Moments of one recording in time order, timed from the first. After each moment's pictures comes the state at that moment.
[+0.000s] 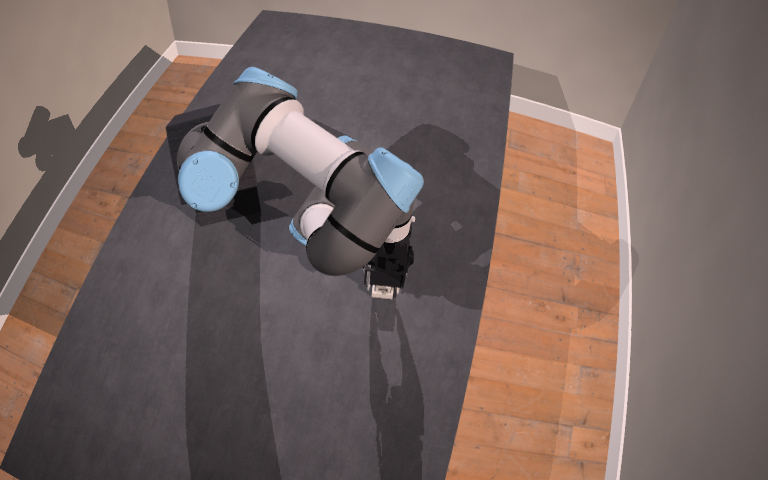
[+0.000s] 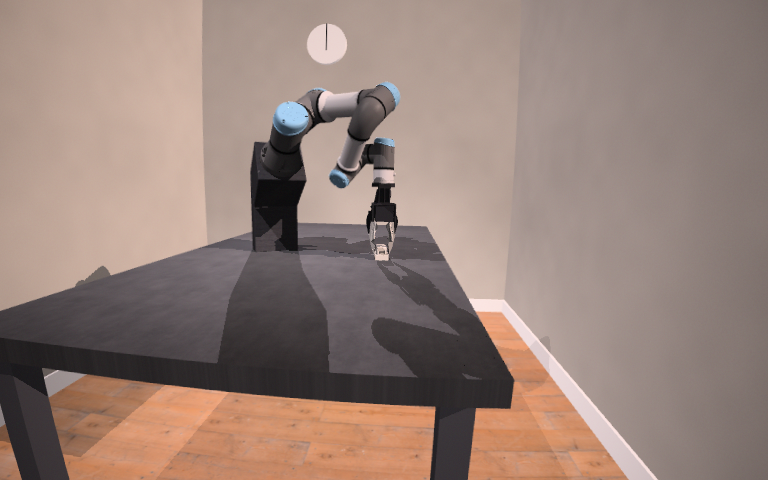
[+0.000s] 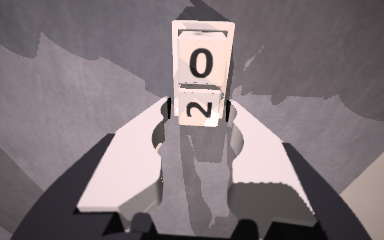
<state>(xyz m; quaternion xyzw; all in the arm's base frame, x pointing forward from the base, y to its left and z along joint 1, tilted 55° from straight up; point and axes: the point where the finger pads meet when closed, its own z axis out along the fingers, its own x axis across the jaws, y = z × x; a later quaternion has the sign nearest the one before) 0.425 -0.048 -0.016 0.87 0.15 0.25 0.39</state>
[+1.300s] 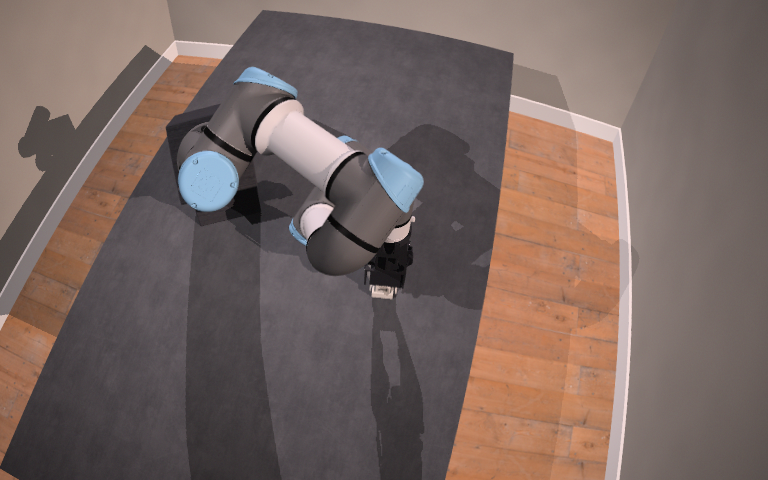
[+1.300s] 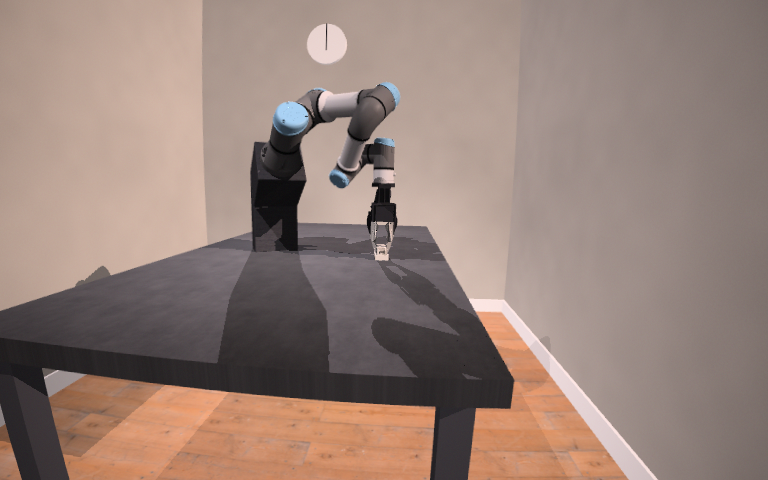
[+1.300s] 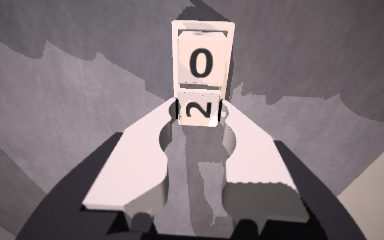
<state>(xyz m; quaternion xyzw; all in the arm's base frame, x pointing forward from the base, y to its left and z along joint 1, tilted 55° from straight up) 0.425 -0.049 -0.016 0.87 0.15 0.25 0.39</state>
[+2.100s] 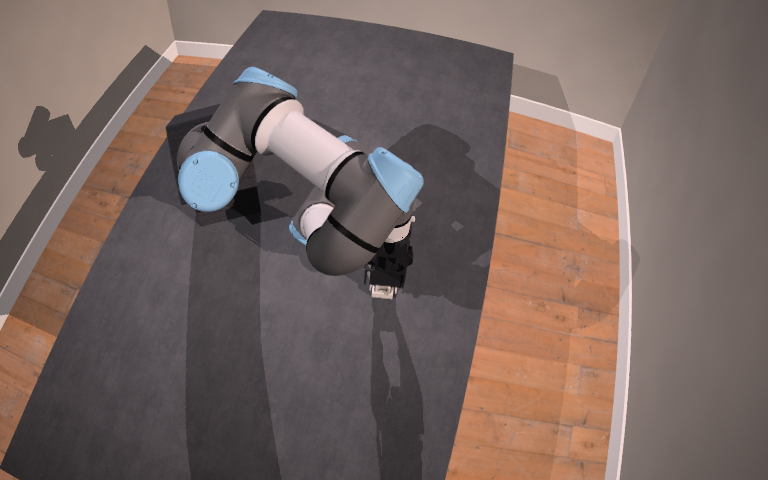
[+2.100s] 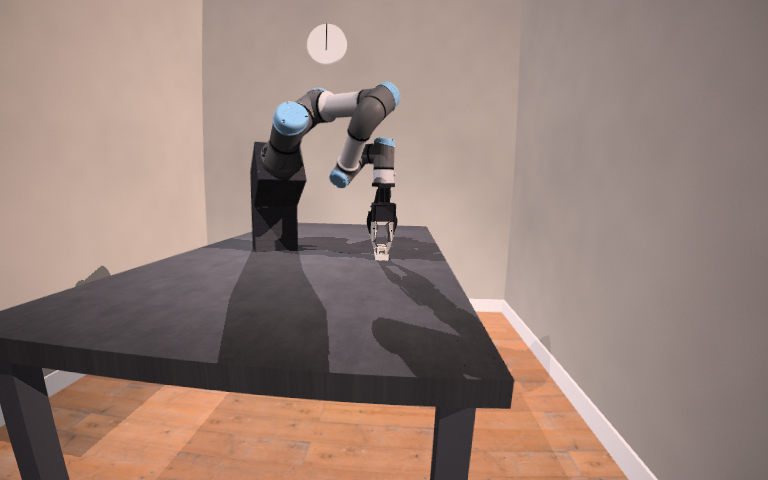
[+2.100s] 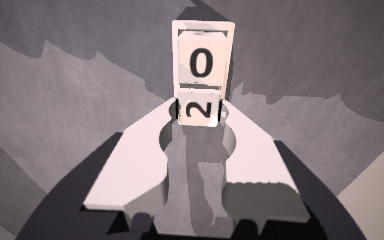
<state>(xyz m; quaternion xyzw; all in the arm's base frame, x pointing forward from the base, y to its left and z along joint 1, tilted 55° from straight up) 0.425 -0.048 -0.016 0.87 0.15 0.25 0.39</state>
